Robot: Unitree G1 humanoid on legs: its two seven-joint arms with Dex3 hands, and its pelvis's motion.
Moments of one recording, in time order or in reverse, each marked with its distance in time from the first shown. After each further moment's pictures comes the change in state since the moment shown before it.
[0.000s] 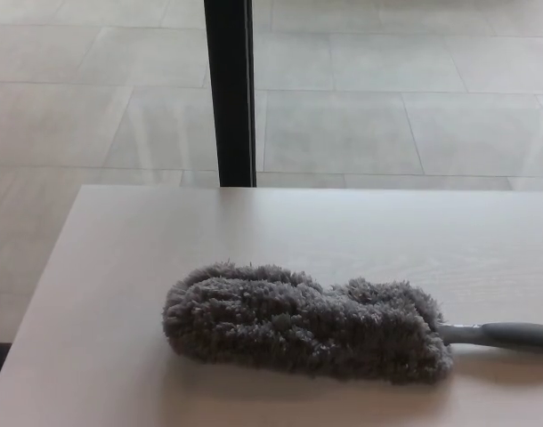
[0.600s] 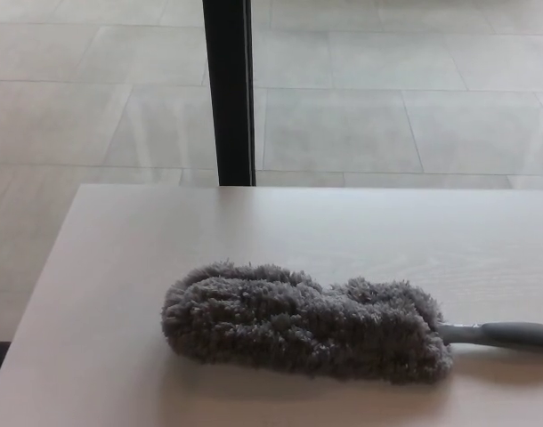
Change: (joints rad) left_arm -0.040 0.021 0.098 0.071 -0.048 0.016 -0.027; right_arm -0.295 -0.119 -0.225 -0.305 0.162 0.005 0.009
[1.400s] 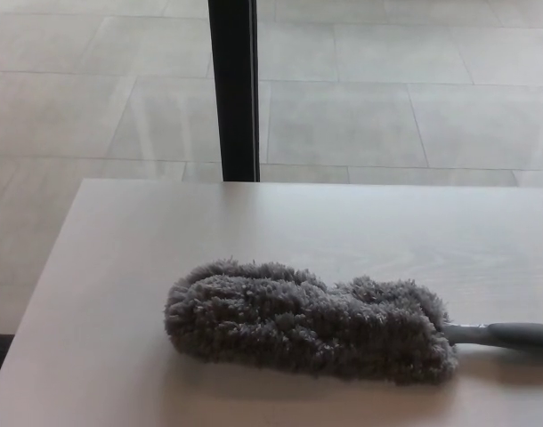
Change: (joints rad) left_arm -0.012 0.000 0.003 0.007 -0.013 0.000 -0.014; right_arm -0.251 0.072 0.790 -0.306 -0.214 -0.044 0.063
